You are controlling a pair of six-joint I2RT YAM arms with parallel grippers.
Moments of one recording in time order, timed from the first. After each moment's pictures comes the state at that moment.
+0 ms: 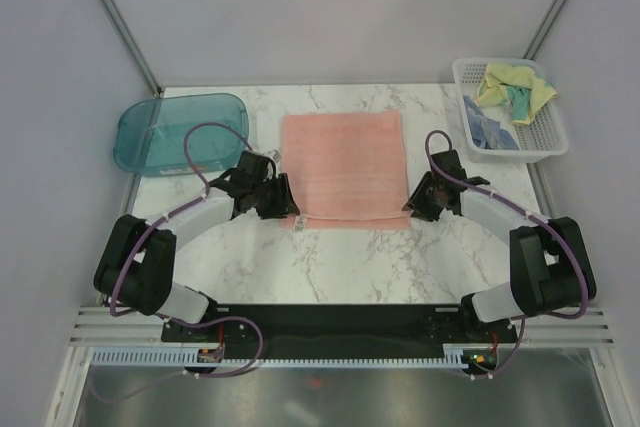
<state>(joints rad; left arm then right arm) -0.42 1.46 0.80 -0.29 0.25 -0.53 0.22 1.43 0.77 -0.38 -0.08 0.82</state>
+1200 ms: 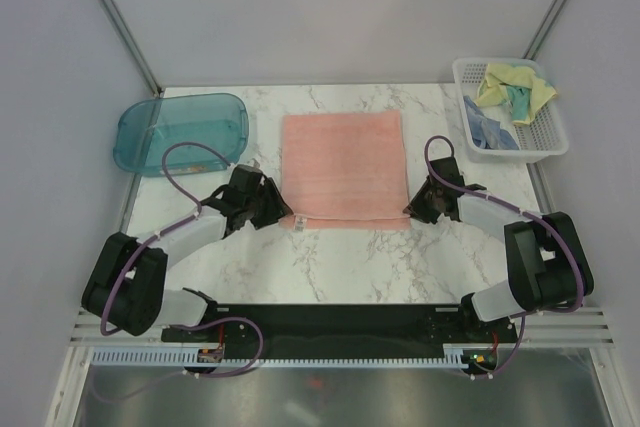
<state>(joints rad) -0.42 1.36 0.64 -0.16 0.08 -0.78 0.23 1.47 0.69 -0.24 -0.04 0.89</state>
